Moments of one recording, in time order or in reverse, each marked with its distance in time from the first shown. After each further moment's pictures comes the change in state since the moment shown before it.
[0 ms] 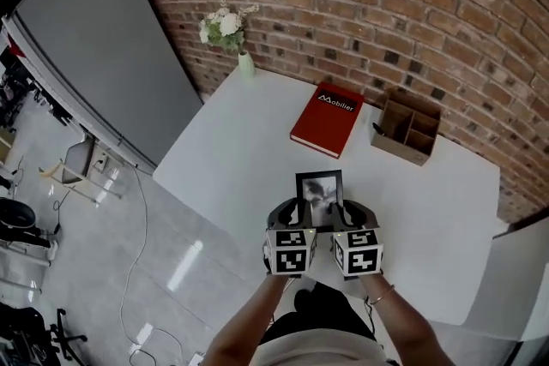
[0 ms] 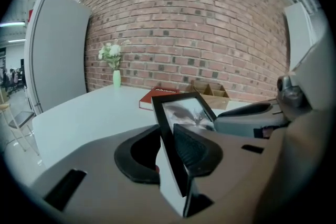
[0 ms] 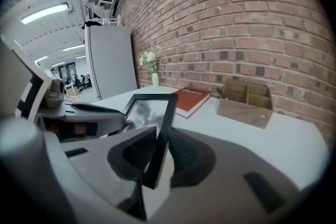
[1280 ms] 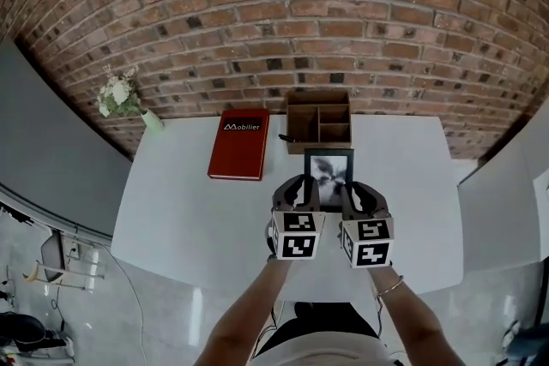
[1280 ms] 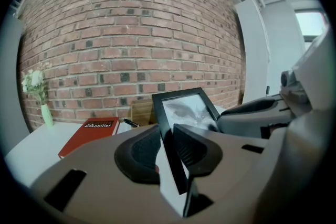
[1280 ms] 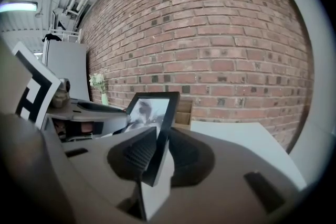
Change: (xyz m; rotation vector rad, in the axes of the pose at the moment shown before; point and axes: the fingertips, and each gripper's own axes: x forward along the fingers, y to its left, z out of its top) left arm 0.078 -0.211 0.082 0.321 -0.113 -0.390; right arm -0.100 -0.191 0.011 0.181 -0.183 -0.412
